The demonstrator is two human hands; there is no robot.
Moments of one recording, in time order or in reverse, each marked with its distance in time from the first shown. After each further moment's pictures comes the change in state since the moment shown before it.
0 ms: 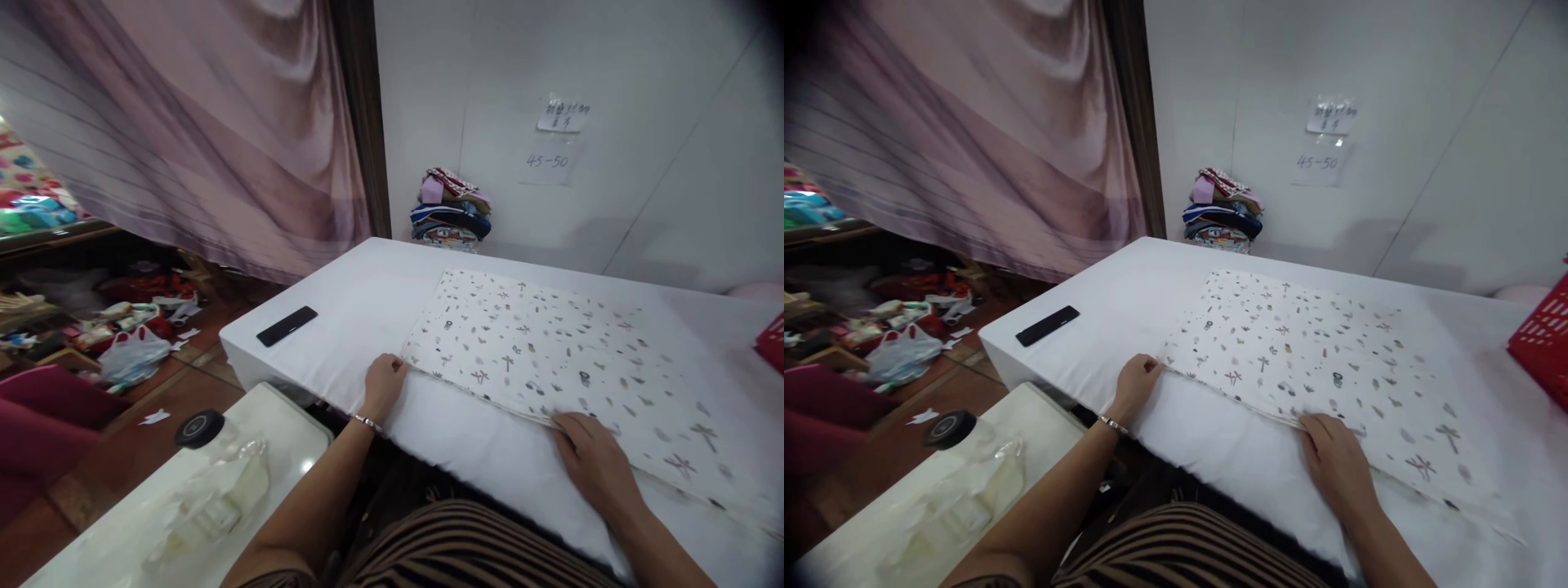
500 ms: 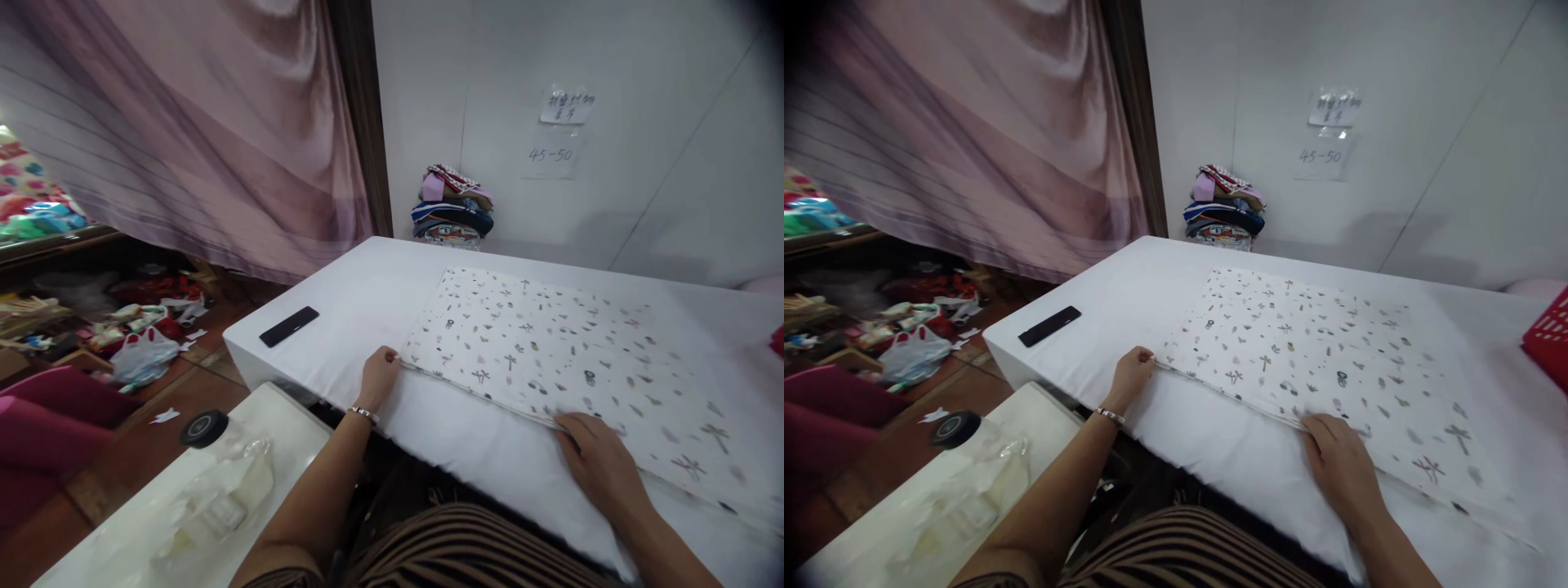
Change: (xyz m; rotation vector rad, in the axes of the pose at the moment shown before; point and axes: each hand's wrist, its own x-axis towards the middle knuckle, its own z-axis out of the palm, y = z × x) left_hand 0.019 -0.014 0.002 -0.200 -0.014 -0.138; right_hand -0.001 0.000 -0.001 0.019 -0.011 0.009
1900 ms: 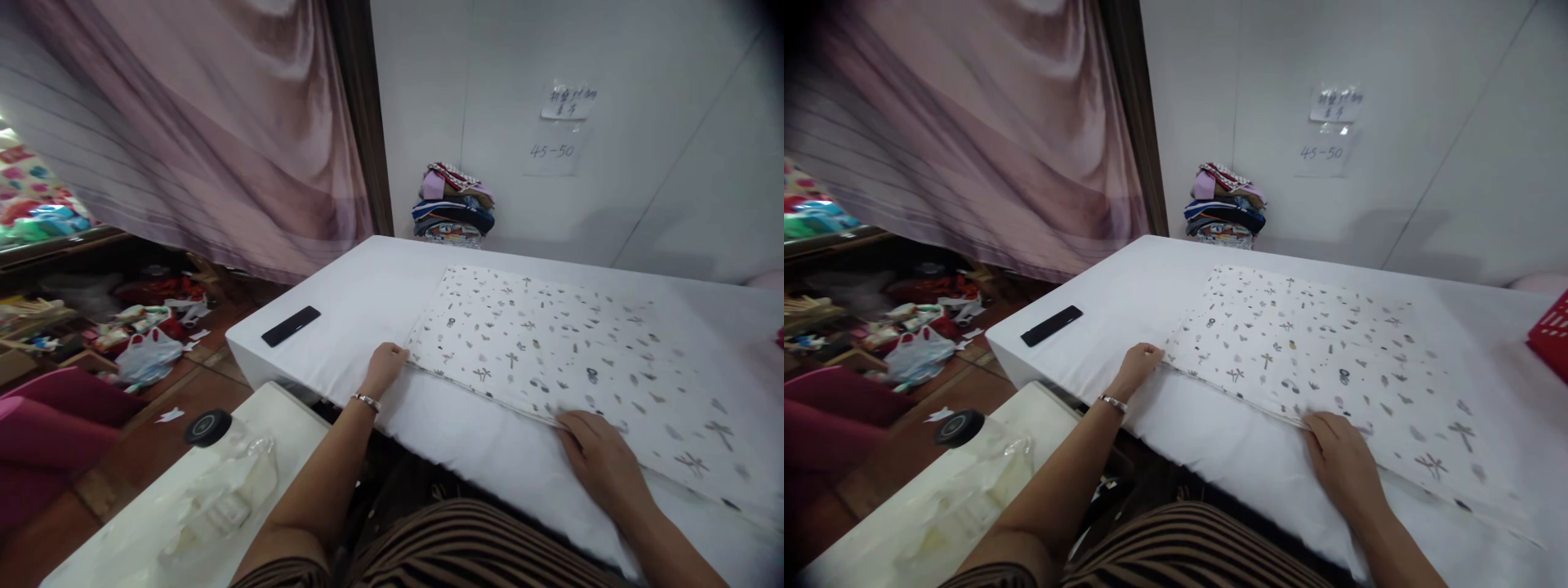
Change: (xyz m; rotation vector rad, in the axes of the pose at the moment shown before) left_hand 0.007 0.021 -0.004 0.086 -0.121 -0.059; right_hand 0.000 -0.001 0.000 0.036 0.014 0.008
